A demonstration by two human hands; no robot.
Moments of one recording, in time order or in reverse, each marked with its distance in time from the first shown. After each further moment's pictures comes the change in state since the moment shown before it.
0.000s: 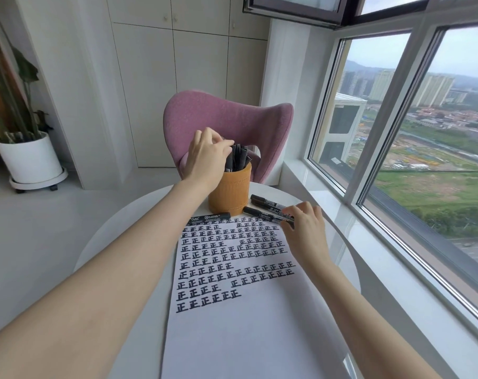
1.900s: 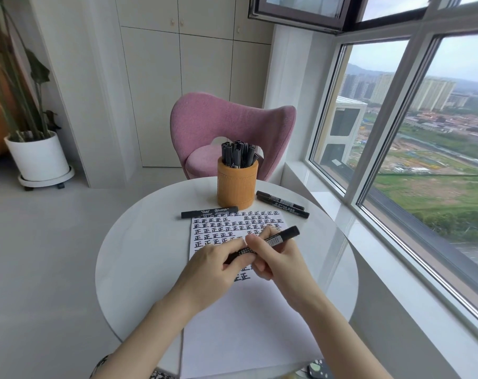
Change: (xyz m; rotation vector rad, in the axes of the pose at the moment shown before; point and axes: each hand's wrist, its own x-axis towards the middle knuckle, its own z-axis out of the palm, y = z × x) left_hand -0.187 0.027 -0.052 -0.480 -0.445 -0.034; right_hand -0.086 -0.075 -0.041 1.335 -0.415 0.203
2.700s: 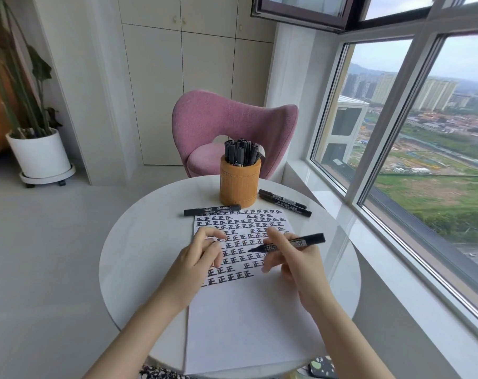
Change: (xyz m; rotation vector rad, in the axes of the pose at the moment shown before) left_hand -0.013 -0.032 -0.006 -0.402 0.117 -0.175; right_hand -0.004 0.005 -0.013 -0.098 0.286 0.057
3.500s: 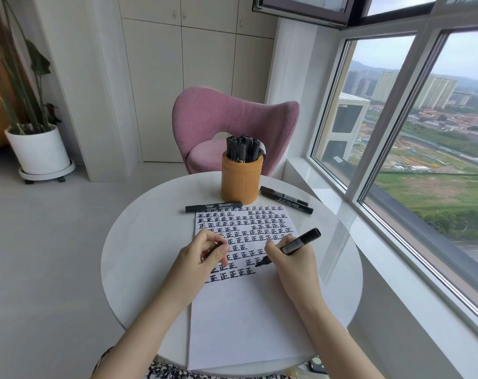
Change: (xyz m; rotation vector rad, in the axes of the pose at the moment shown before) left_hand 0.000 -0.008 0.004 -0.024 0.069 -0.013; right_hand 0.001 0.018 0.011 -0.367 0.174 -0.099
